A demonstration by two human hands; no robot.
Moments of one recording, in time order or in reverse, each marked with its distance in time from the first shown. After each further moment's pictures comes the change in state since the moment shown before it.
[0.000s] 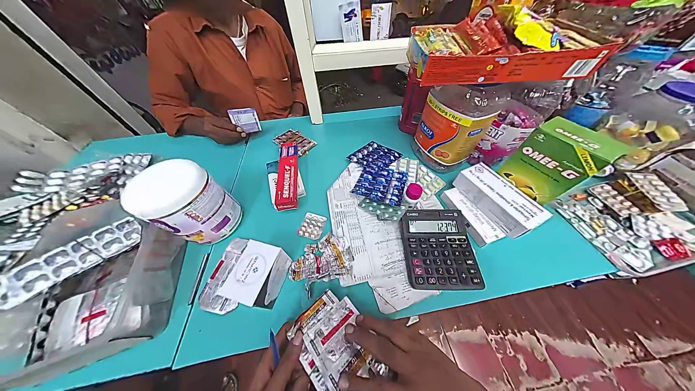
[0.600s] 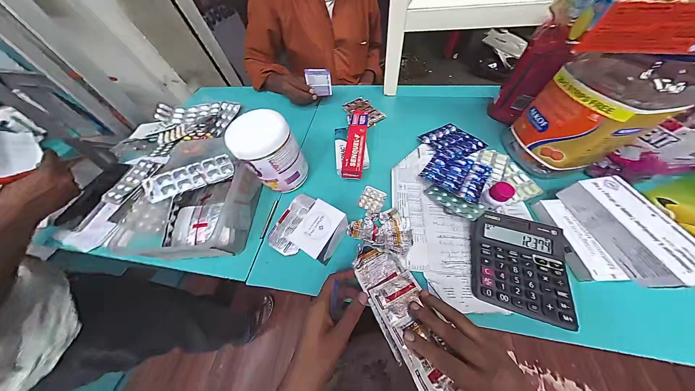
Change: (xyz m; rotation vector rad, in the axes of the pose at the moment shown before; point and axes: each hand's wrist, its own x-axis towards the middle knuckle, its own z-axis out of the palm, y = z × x) left_hand 0.010 -0.006 0.009 0.404 0.157 0.304; right_hand -0.006 0.016 -0.013 0.124 -0.041 0.107
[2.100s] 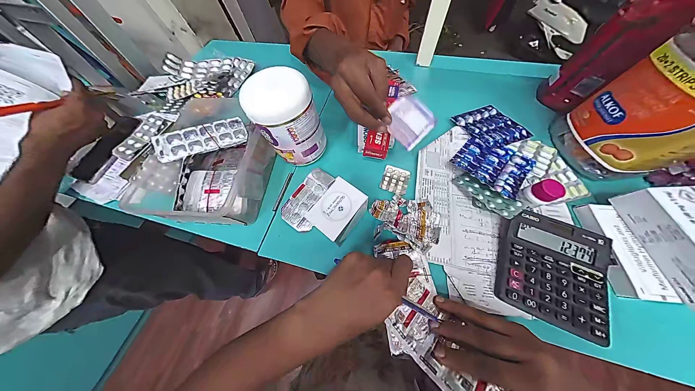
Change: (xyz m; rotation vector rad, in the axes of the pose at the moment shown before) left_hand 0.052 0.041 -0.001 1.057 -0.285 0.808; right_hand 0.010 0.030 -0.033 0.305 -0.216 -0.200
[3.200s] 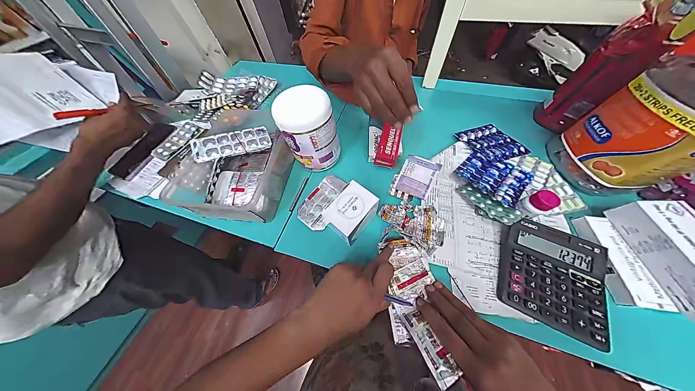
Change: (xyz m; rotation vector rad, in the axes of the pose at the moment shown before) left_hand -0.039 0.000 0.012 0.233 0.053 -0.066; right_hand 0.028 -0.024 0.036 -0.723 0.015 0.142
